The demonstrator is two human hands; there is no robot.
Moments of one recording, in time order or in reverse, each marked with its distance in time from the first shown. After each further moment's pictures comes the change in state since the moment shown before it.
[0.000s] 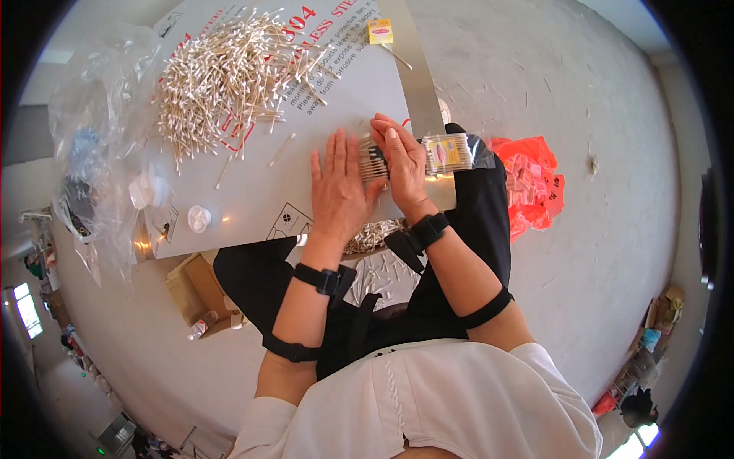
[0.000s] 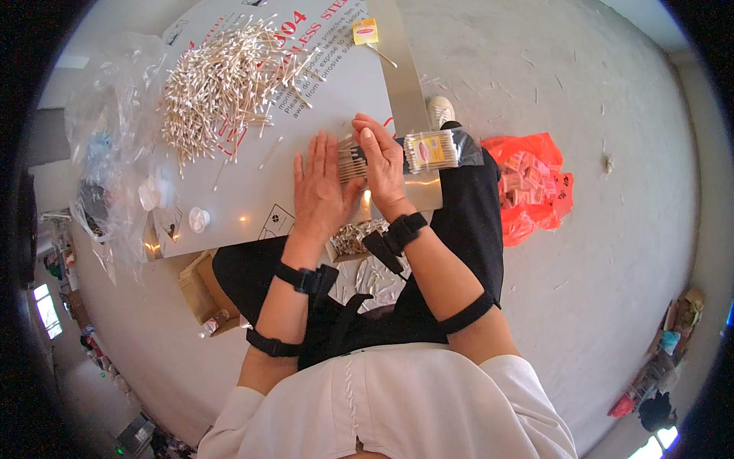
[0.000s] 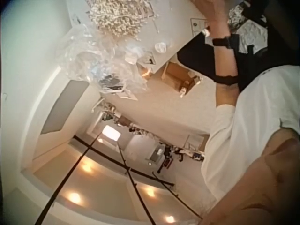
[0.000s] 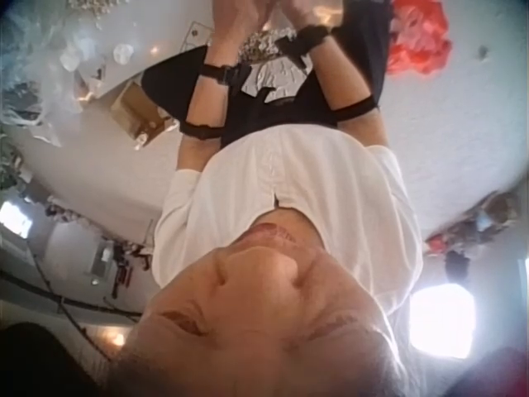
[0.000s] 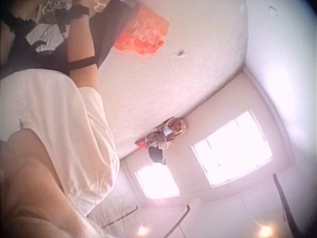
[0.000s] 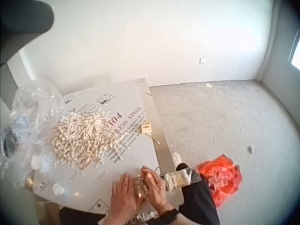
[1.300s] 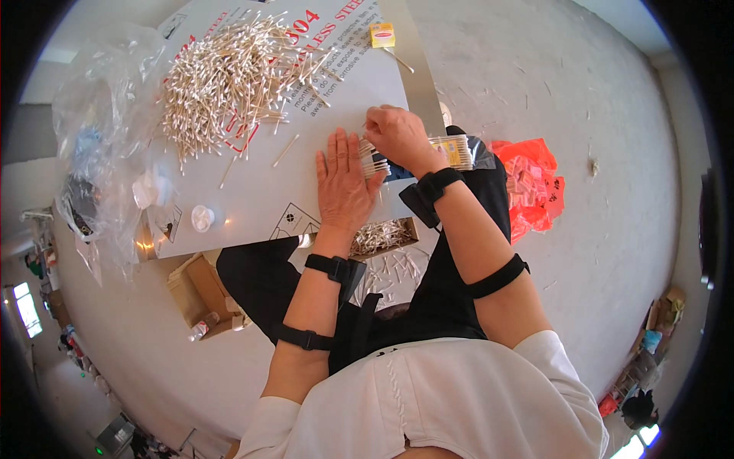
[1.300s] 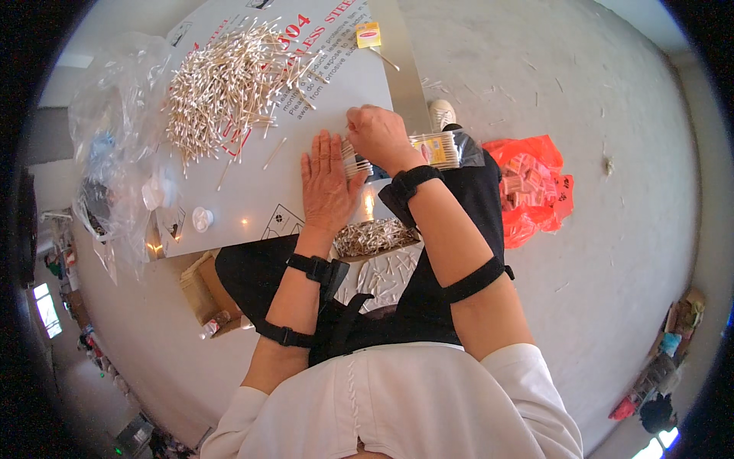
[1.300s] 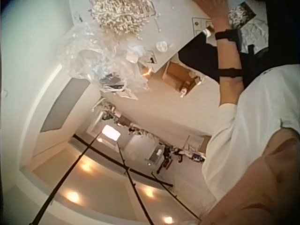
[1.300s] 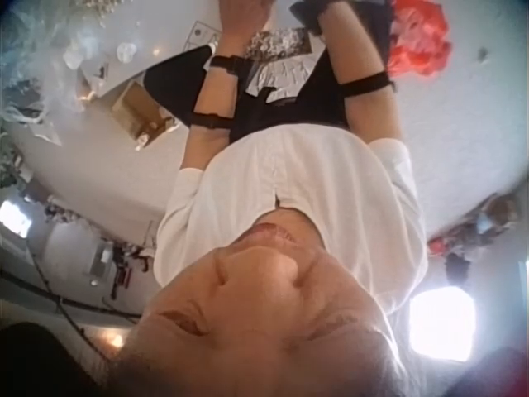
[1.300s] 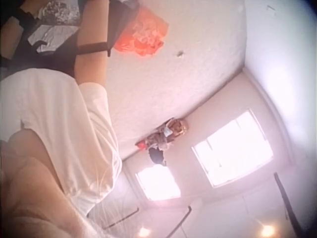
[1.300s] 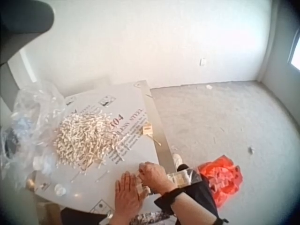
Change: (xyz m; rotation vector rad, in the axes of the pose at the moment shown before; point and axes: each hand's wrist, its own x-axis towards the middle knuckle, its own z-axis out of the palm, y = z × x) left_hand -0.001 -0.004 0.023 0.010 -0.065 -0.085; right_hand 0.060 -0.027 0.001 -1.415 -0.425 -0.248
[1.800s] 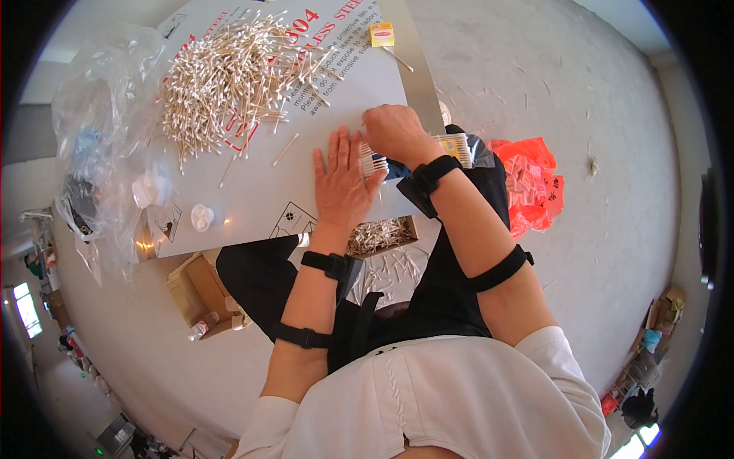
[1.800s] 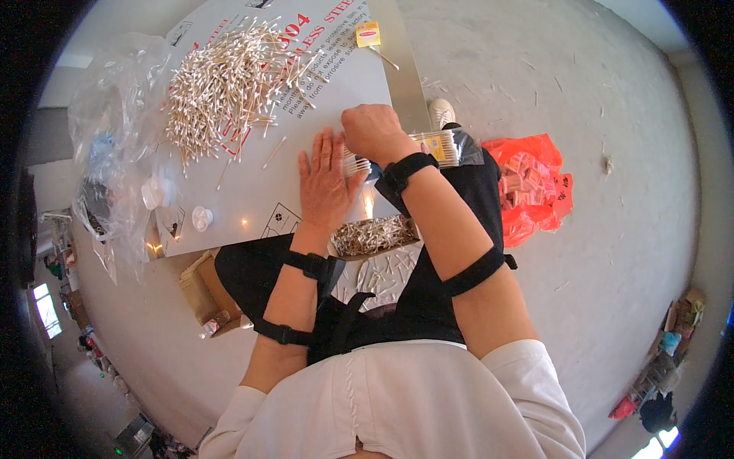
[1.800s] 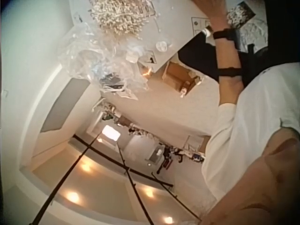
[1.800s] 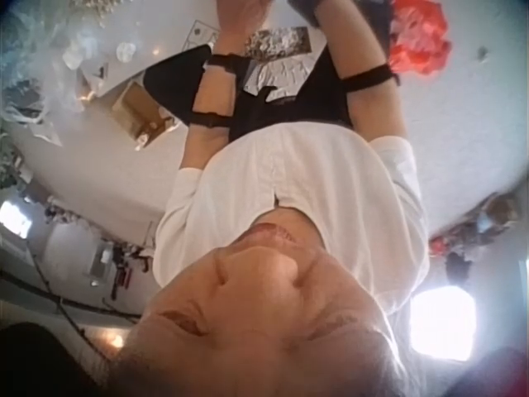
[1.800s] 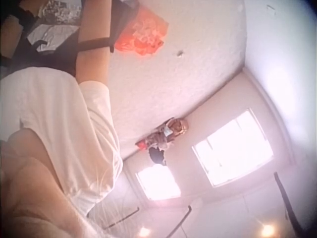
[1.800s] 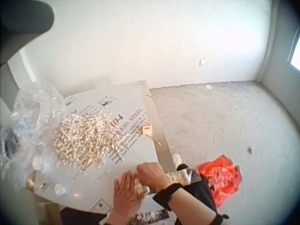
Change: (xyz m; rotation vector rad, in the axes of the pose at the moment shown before) left_hand 0.001 -0.002 -0.005 0.040 -0.019 -0.005; right_hand 0.012 -0.018 -0.017 -0.202 -0.207 -0.026
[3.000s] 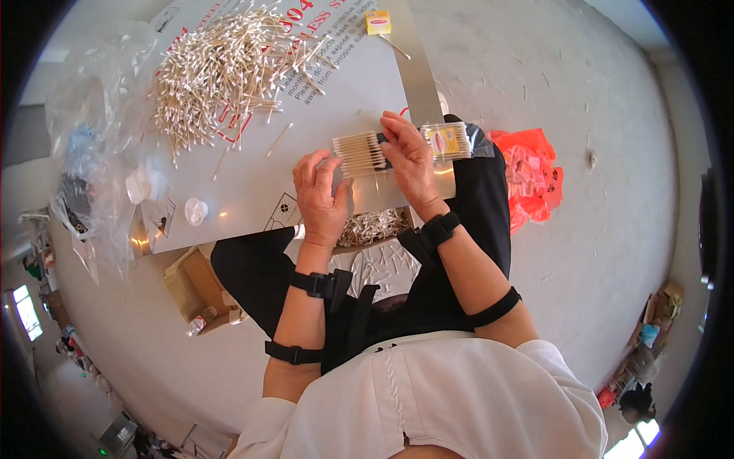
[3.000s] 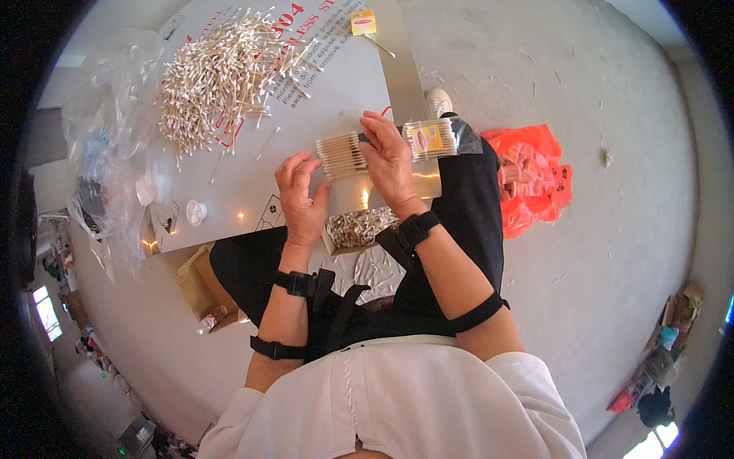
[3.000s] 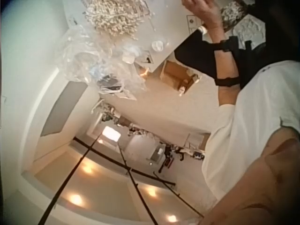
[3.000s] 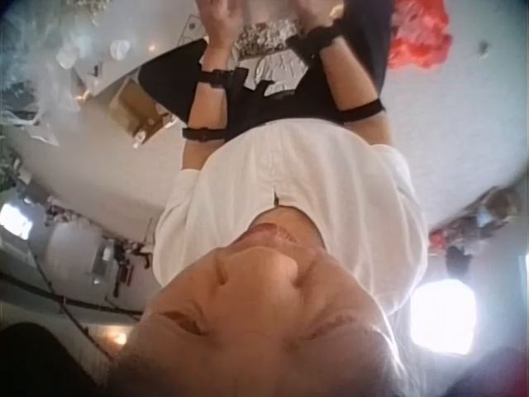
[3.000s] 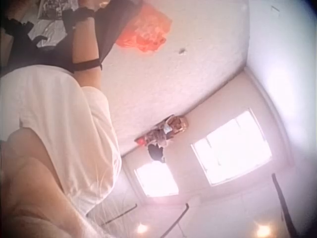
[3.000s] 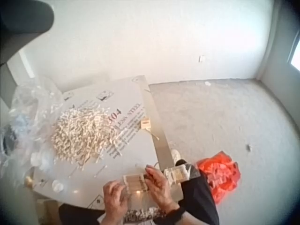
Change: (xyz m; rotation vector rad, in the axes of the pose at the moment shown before) left_hand -0.029 -0.007 -0.027 -0.460 0.322 -0.038; right_hand -0.070 0.001 0.070 1.341 0.564 0.067
